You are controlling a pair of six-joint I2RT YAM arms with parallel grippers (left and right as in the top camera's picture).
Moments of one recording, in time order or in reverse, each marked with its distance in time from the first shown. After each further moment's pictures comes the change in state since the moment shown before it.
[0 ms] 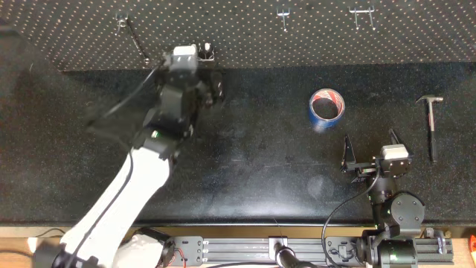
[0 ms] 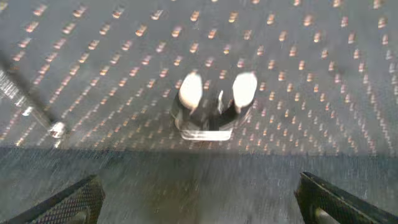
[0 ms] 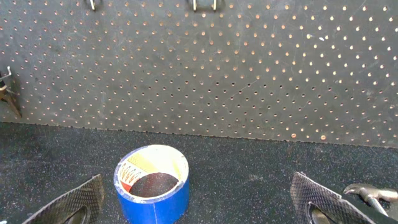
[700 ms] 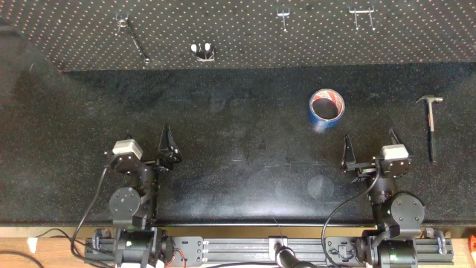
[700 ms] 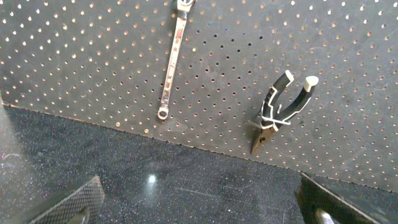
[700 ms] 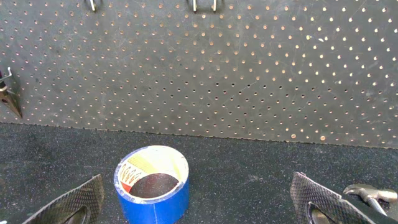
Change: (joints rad) left arm 0.349 -1.050 -0.843 0.295 0.225 0.006; right arm 0.000 -0.002 0.000 0.000 0.000 0.000
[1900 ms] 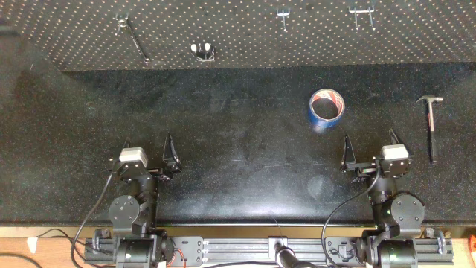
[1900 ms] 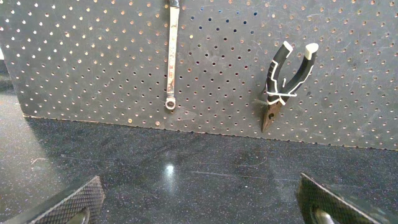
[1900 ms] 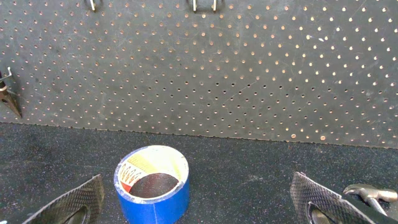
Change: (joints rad) left arm 0.027 -0.259 -0.005 -0.279 0.034 0.151; right arm 0.000 0.000 0.000 0.000 0.000 0.000
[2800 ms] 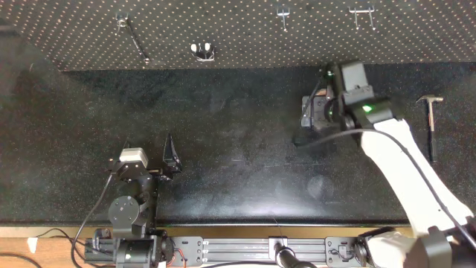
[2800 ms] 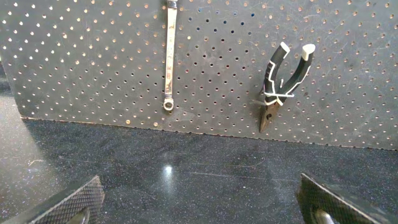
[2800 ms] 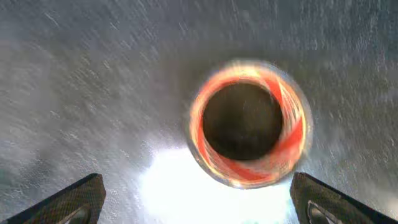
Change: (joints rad) left arm 0.000 -0.006 0.001 -0.002 0.008 0.000; right arm 0.272 1.457 1.044 -0.642 0.052 0.253
